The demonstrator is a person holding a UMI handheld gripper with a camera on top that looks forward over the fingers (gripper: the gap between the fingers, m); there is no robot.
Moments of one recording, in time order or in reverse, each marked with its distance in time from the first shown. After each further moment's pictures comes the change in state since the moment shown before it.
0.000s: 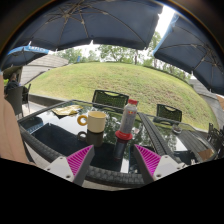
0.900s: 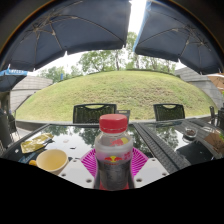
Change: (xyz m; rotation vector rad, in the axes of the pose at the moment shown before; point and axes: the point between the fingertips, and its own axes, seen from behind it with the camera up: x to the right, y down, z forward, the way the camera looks) arm 0.193 -0.075 0.318 0.115 0.063 0.224
